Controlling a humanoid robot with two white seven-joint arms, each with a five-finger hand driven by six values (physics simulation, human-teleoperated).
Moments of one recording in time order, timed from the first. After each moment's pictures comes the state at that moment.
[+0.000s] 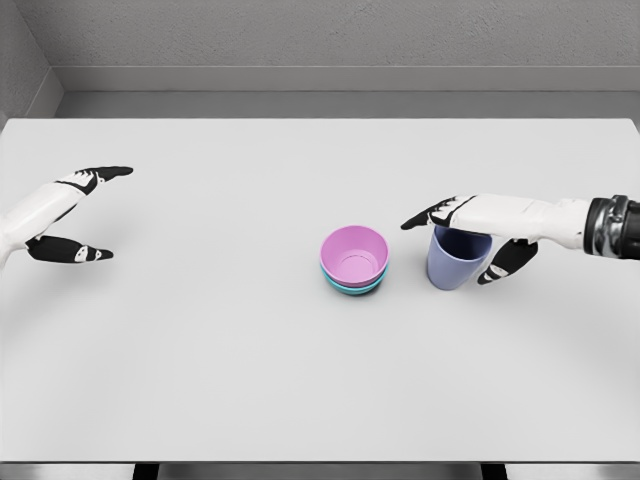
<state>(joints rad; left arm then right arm) -0.16 0.67 -0.04 -1.36 -0.19 -0.61 -0.41 -0.63 -0.96 0.76 -1.69 0.02 -0.29 0.61</state>
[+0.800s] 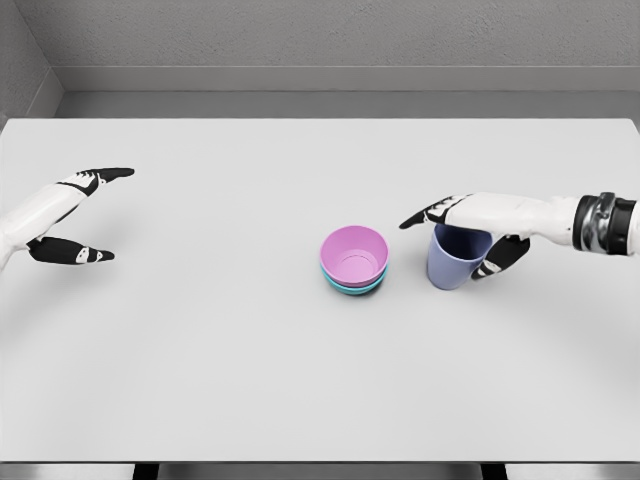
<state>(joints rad) -0.16 0.66 -0.03 -1.37 -0.19 -0.61 -0.43 -0.66 -0.93 0.79 -1.64 0.03 -0.28 0.61</state>
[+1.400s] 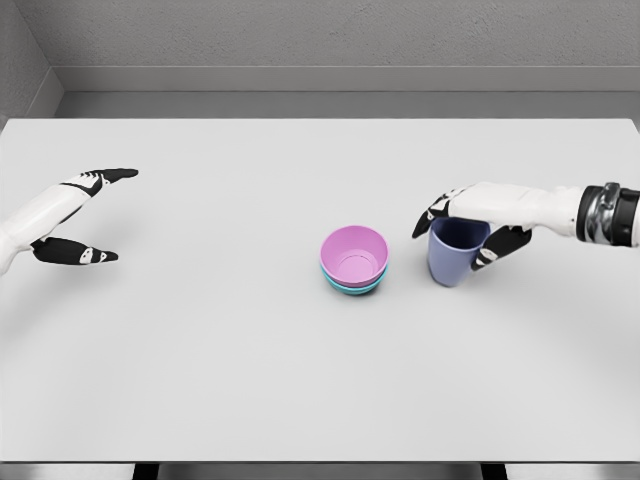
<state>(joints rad) -0.16 0.65 -0.02 -1.37 -0.19 -0.61 -0.44 -0.69 -0.93 0.79 -1.64 0.04 -0.28 0.61</state>
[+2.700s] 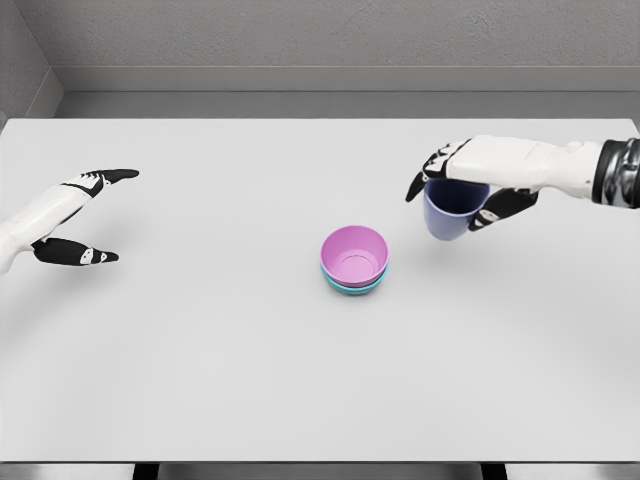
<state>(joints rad) -0.16 0.65 -0.02 -1.37 -0.19 -0.61 -0.44 -0.81 -0.96 0.78 -1.73 0.02 -0.29 0.61</state>
